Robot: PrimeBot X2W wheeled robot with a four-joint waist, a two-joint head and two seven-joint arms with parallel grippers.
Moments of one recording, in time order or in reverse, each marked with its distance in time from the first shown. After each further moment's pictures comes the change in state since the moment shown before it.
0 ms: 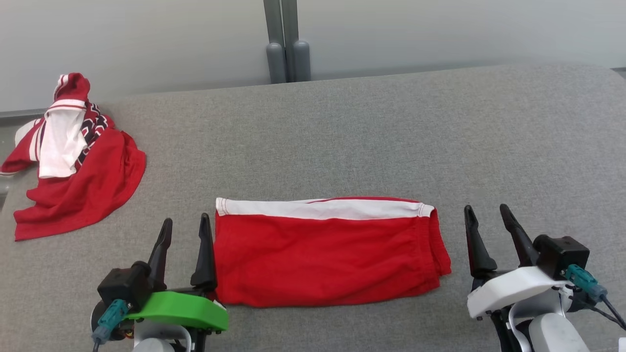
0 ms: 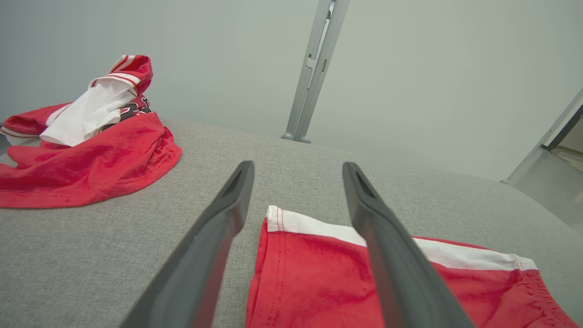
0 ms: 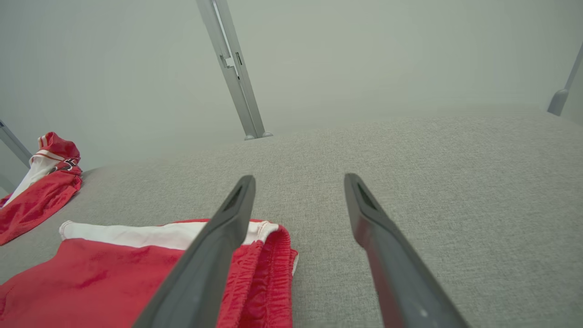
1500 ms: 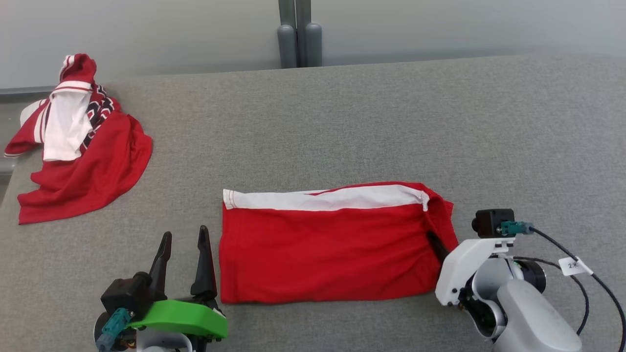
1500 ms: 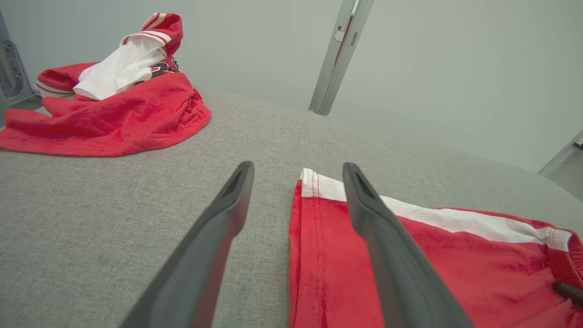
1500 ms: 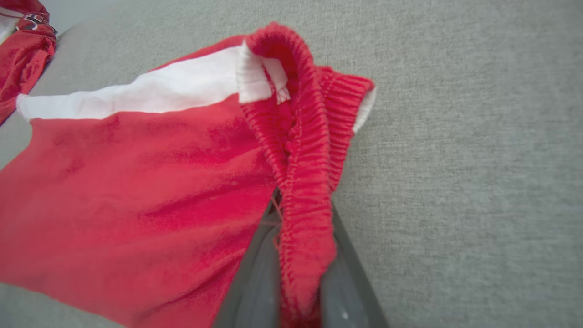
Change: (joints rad) left arm 0.028 -0.119 0.151 0.094 0.130 -0.115 0.000; right arm -0.255 -0.043 0.186 0.436 0.198 0.000 0.298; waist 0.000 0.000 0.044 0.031
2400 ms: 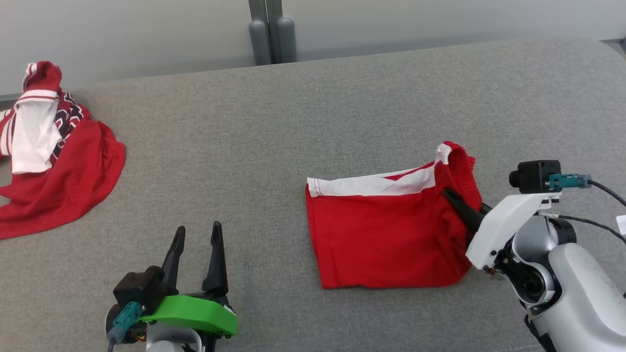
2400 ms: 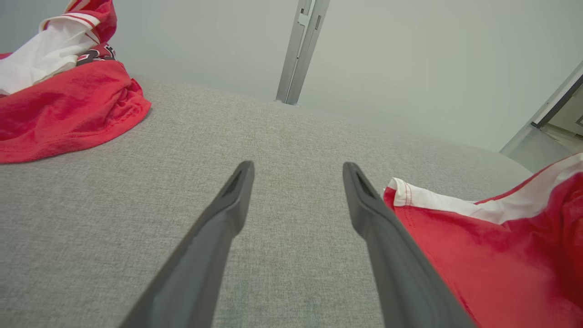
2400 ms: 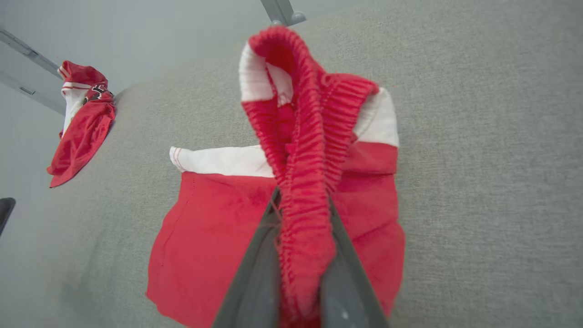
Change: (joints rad) left arm -0.023 -0.002 -0.042 0.011 -0.007 -0.008 0.000; right arm 0.013 -0.177 0.008 -0.378 0.250 0.000 0.235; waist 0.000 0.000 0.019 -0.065
